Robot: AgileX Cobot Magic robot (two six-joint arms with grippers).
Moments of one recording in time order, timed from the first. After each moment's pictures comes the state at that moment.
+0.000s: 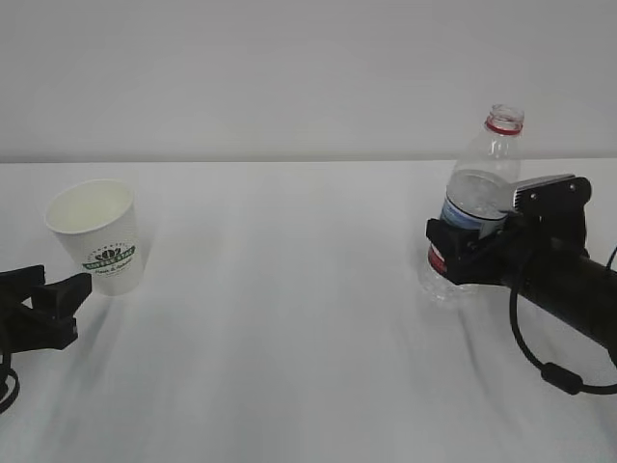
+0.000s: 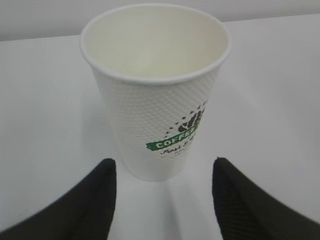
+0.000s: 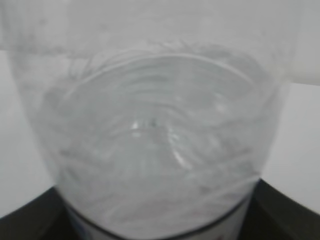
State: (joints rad) left arm -0.14 1.82 -0.23 0.13 -1.15 -0.08; right arm 0.13 2.03 -0.58 -0.30 -1.11 0.13
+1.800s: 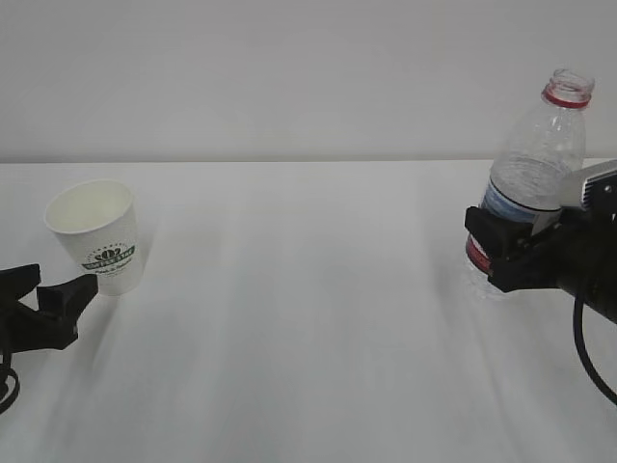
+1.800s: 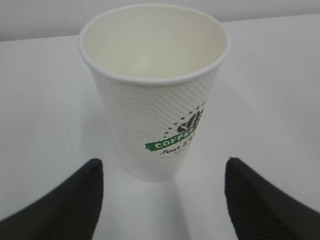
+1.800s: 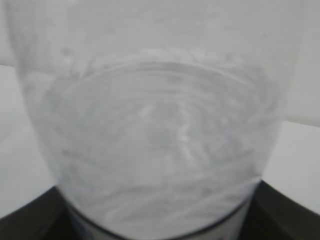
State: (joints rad) left arm -0.14 1.82 -0.23 0.13 -1.15 -0.08; right arm 0.13 1.70 -0.37 -0.27 -1.05 0.07
